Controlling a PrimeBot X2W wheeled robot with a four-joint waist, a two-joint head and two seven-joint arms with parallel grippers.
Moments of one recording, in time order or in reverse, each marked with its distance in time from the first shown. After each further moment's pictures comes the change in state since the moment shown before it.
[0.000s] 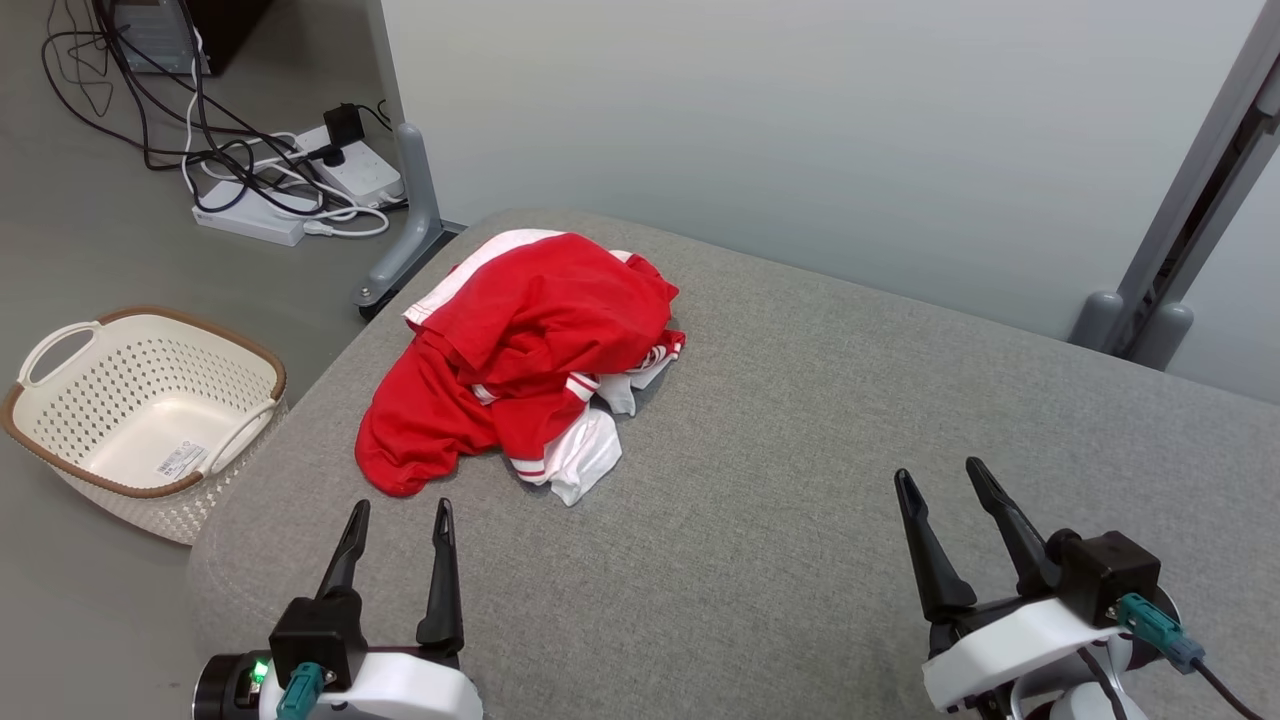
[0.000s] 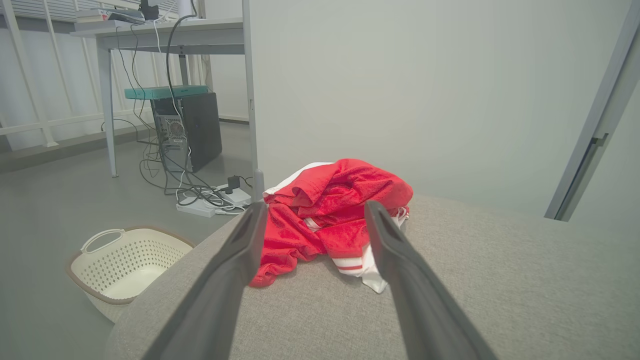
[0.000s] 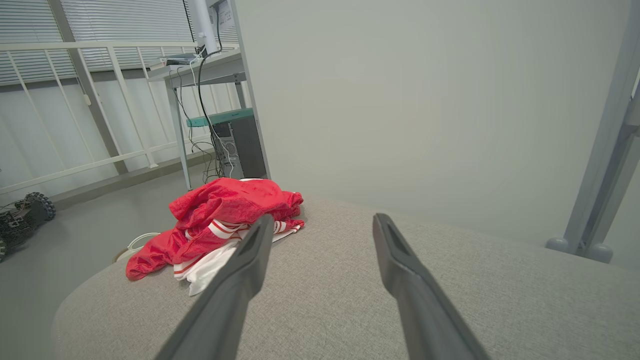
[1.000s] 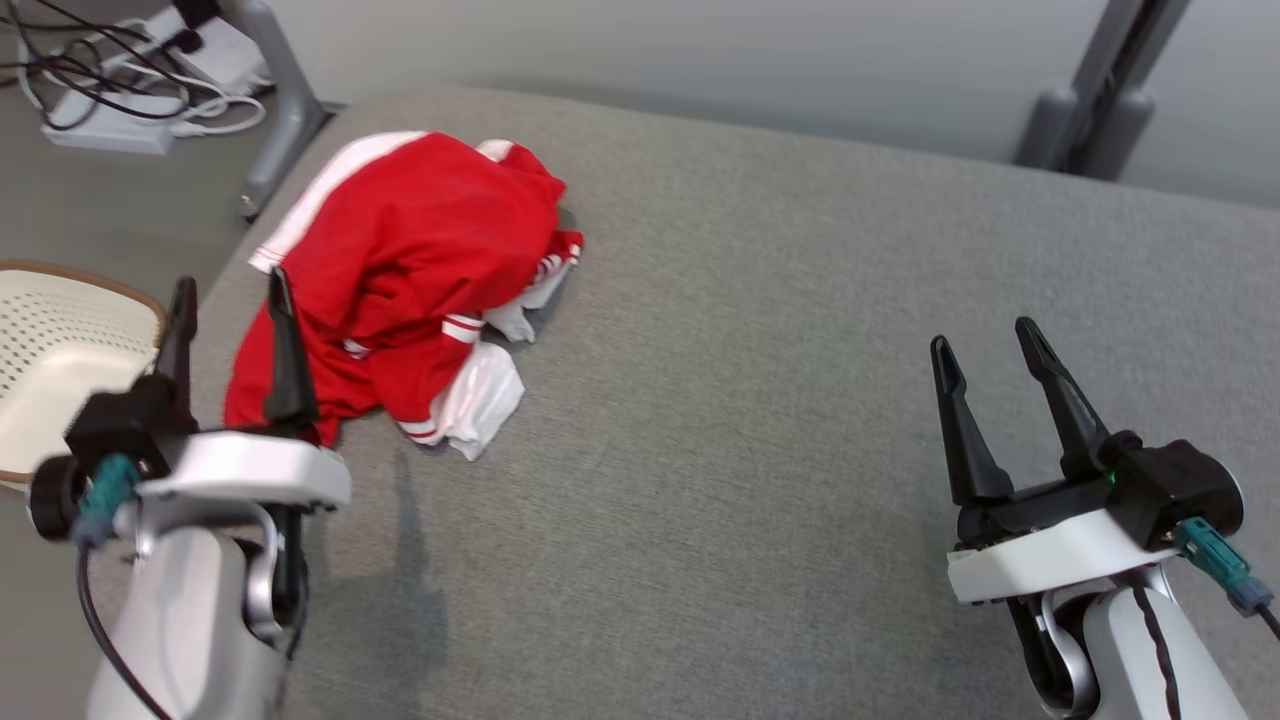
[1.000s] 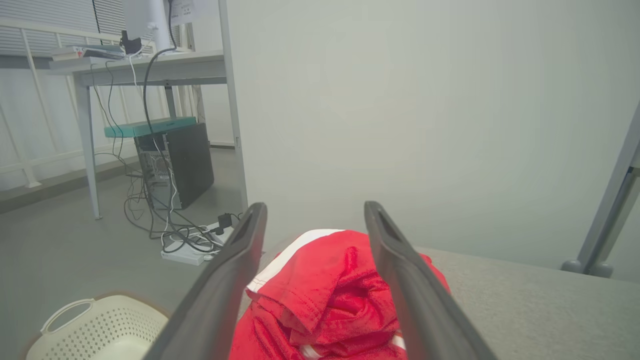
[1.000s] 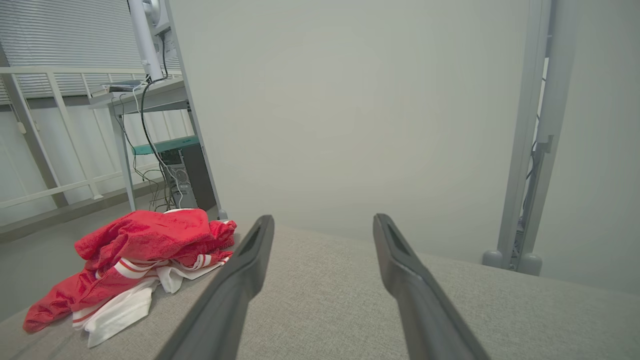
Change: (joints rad) left arm -0.332 0.061 0.181 0.081 -0.061 -0.068 -0.002; right arm -0.089 0.000 -0.066 -0.176 -0.108 0.000 -0.002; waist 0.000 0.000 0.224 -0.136
